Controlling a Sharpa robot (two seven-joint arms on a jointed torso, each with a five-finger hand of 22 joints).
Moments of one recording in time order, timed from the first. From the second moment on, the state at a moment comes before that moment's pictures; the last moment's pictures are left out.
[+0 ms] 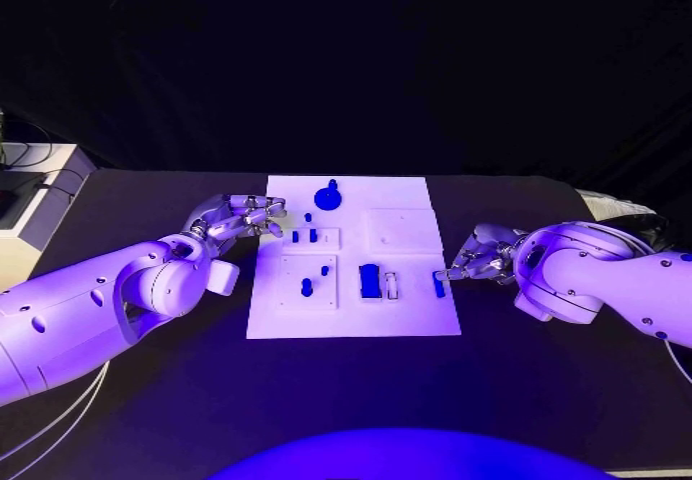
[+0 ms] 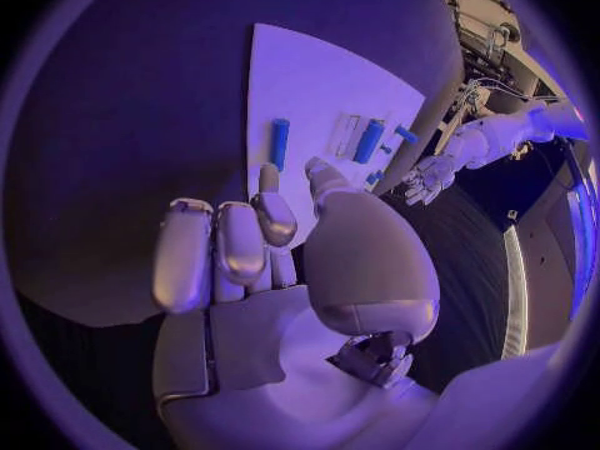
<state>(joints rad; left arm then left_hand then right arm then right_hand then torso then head) 0.97 -0.88 0.15 1.42 -0.22 -0.19 0.27 1.48 0.00 -0.09 0.10 0.33 1.03 0.15 0.07 0.06 1.13 0.11 0.12 0.06 1.01 0.06 0.74 0.23 0.10 1.05 0.07 0.15 0.98 1.22 -1.03 -0.14 1.72 -1.14 -0.20 -0.60 1.11 -0.13 0.08 0.22 0.29 1.21 0.03 0.09 0.57 1.40 -0.04 0.98 1.31 1.45 -0.10 1.23 1.03 0.06 1.47 -0.11 1.24 1.31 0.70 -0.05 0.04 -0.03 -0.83</state>
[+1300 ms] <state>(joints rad) 0.96 -0.89 0.15 1.43 -0.22 -0.20 0.27 1.48 0.00 -0.09 0.10 0.33 1.03 0.15 0.07 0.06 1.13 0.11 0.12 0.06 1.01 0.06 0.74 0.23 0.10 1.05 0.07 0.15 0.99 1.18 -0.92 -0.15 1.65 -1.20 -0.18 -0.69 1.15 -0.08 0.05 0.07 0.33 1.18 0.03 0.08 0.84 1.38 -0.03 0.97 1.31 1.45 -0.10 1.23 1.03 0.06 1.46 -0.11 1.23 1.31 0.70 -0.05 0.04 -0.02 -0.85</state>
